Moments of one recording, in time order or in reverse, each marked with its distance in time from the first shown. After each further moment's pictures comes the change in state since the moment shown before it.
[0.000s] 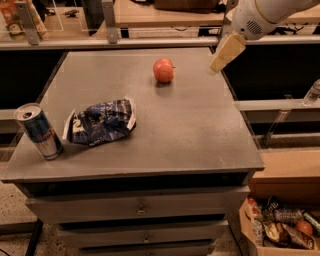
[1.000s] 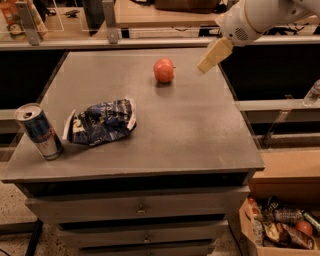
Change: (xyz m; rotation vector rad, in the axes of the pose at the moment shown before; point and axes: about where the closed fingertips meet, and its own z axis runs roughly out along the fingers) arm -0.013 -0.003 0.033 -0.027 -0.119 0.032
